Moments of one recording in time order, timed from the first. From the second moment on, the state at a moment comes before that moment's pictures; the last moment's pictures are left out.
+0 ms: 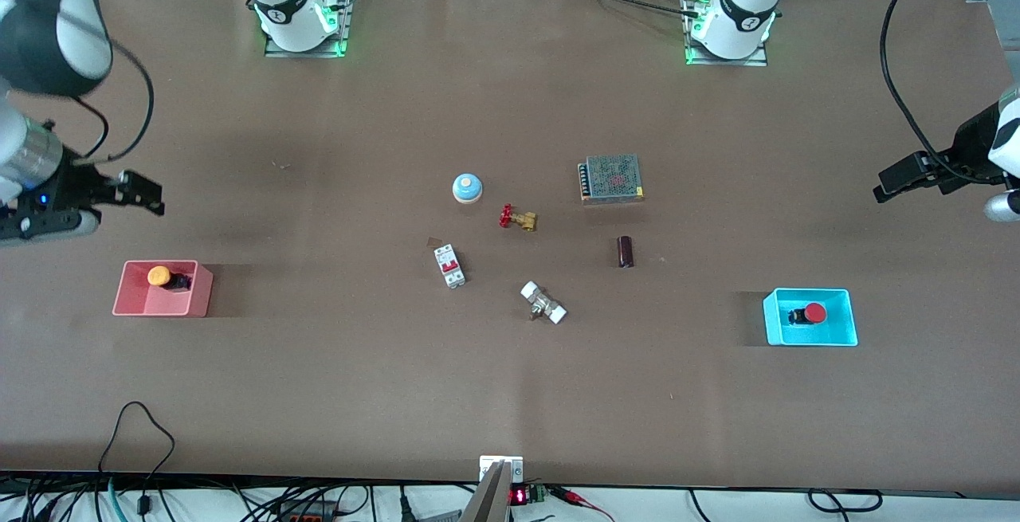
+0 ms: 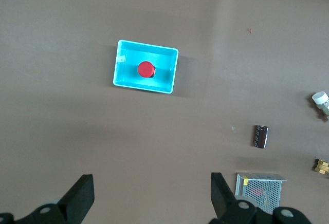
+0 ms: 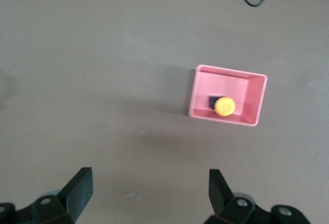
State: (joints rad) left arm 0.08 0.08 -0.03 -1.60 -0.04 1.70 -0.11; right arm -0.03 0.09 0.02 -1.71 -0.02 1.83 -0.15
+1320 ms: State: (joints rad) left arm 0.09 0.04 -0.04 -1.59 -0.04 1.64 -0.03; right arm 0.01 0.07 0.05 -1.52 -0.03 1.50 -0.08
